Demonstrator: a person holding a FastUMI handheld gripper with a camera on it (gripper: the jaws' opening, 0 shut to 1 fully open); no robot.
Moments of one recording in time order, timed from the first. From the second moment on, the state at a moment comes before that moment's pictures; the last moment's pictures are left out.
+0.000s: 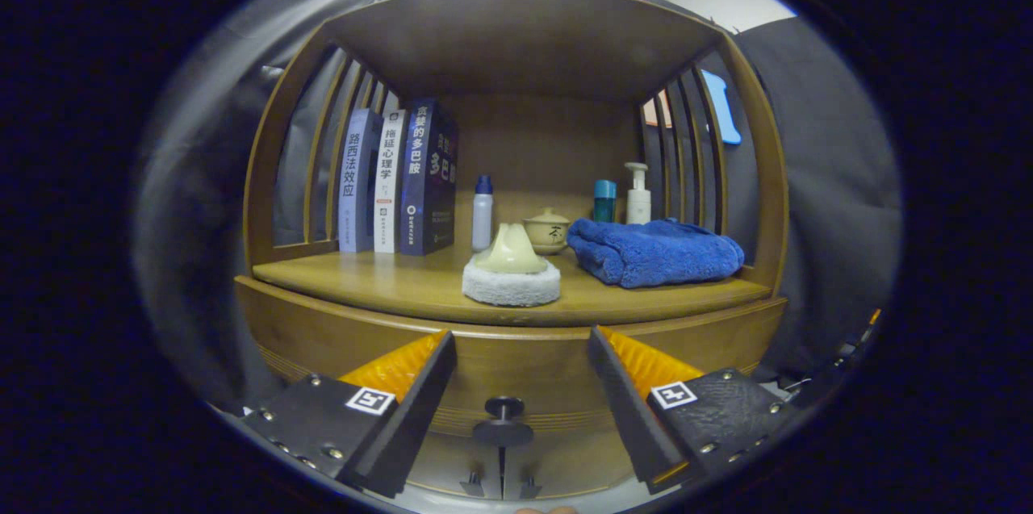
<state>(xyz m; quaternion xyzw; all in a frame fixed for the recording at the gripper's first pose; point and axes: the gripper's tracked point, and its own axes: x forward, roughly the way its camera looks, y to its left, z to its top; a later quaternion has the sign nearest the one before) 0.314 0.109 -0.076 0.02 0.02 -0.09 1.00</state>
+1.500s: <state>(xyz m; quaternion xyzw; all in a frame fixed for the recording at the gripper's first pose) 0.316 0.108 -0.078 -0.02 0.01 -0.09 1.00</state>
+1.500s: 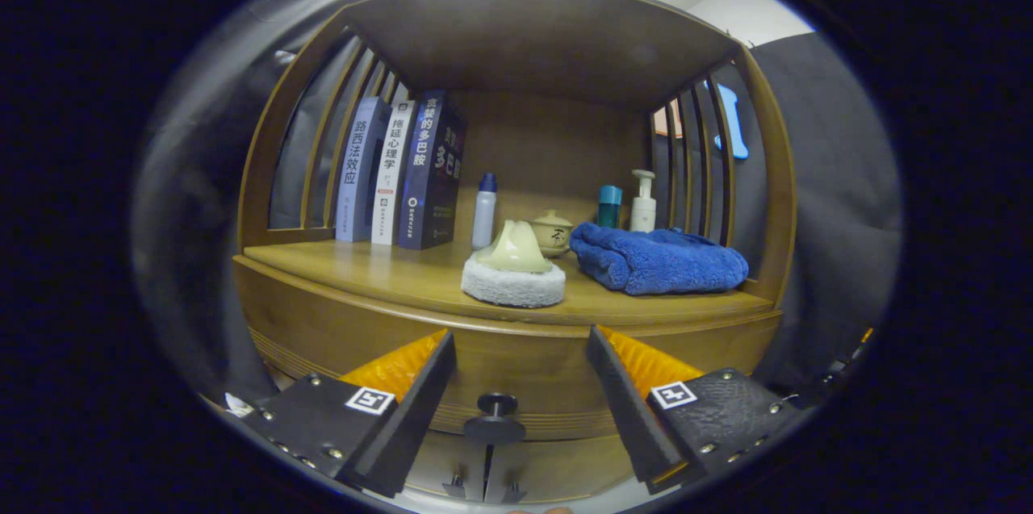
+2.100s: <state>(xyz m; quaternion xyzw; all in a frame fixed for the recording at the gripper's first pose) 0.317 0.105 -0.077 -0.02 0.00 -0.08 1.00</state>
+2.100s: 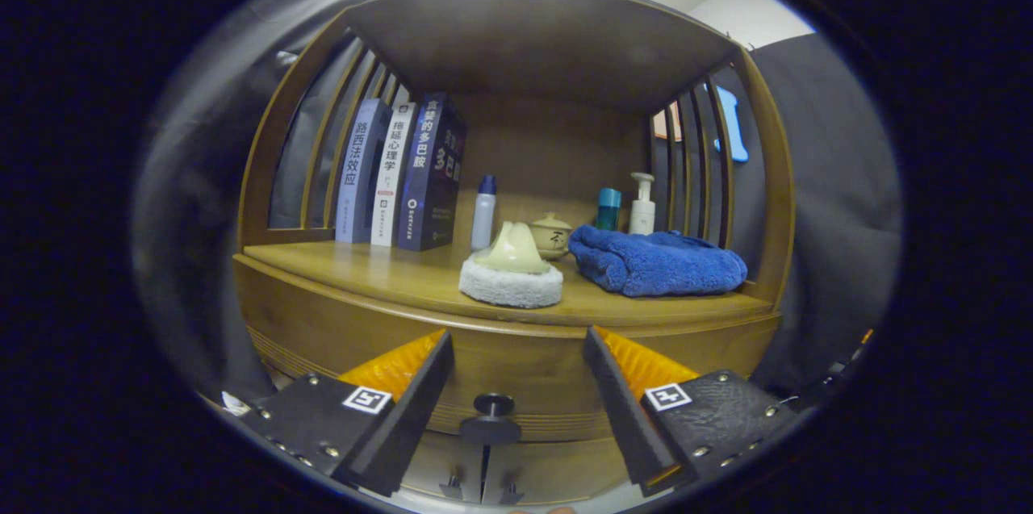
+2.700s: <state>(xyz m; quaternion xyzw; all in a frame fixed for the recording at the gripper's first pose) 0.307 0.098 -0.065 -0.05 -0.02 -0.09 0.99</state>
